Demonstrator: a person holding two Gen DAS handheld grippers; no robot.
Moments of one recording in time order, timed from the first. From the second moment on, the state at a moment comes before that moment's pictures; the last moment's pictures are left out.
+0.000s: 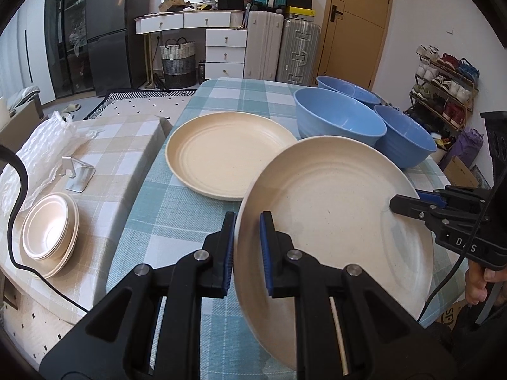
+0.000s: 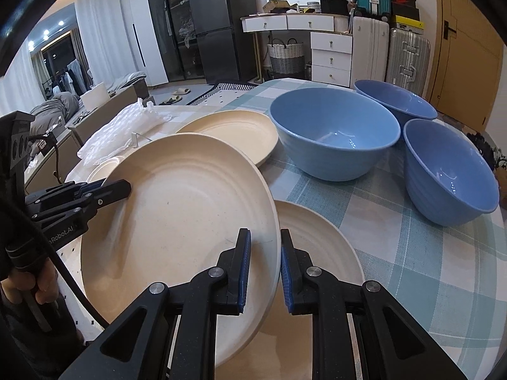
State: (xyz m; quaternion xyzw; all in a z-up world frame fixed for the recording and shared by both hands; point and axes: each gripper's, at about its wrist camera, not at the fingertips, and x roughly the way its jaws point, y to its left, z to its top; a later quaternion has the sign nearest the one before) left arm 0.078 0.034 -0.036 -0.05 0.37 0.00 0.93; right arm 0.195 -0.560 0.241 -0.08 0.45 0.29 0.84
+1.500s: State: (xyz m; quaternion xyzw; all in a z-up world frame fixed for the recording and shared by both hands) left arm 0.134 -0.032 -0.079 -0.01 0.42 -0.05 0.91; right arm 0.208 -0.610 0.207 -0.07 0.48 0.21 0.85
